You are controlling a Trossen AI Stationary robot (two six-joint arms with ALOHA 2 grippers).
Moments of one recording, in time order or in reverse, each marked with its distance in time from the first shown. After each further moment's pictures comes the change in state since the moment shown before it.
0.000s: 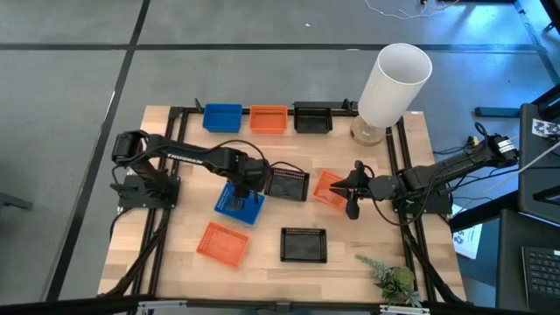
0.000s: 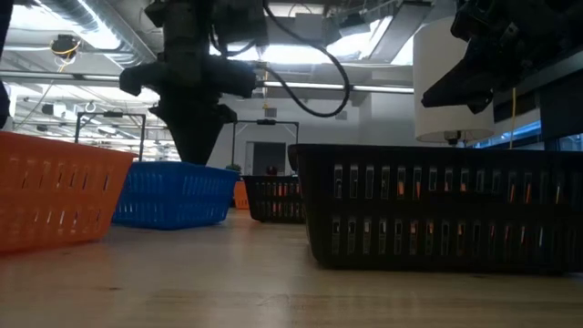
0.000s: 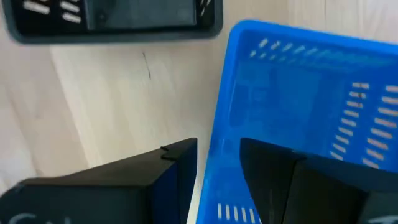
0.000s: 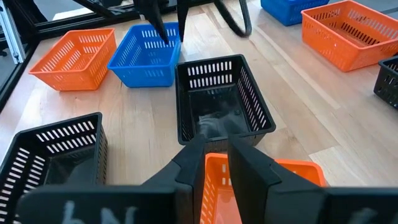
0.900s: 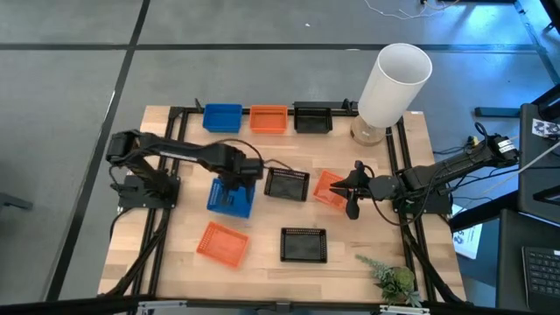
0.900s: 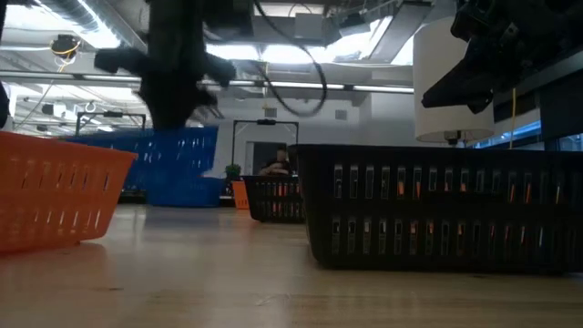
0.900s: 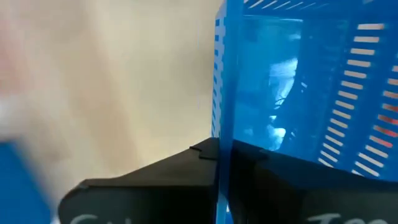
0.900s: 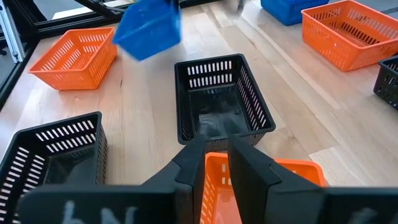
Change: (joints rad) left arm 0.007 -0.084 0.067 -0.295 -0.124 -0.002; right arm 0.000 0.000 0.000 -0.002 0.000 -0.001
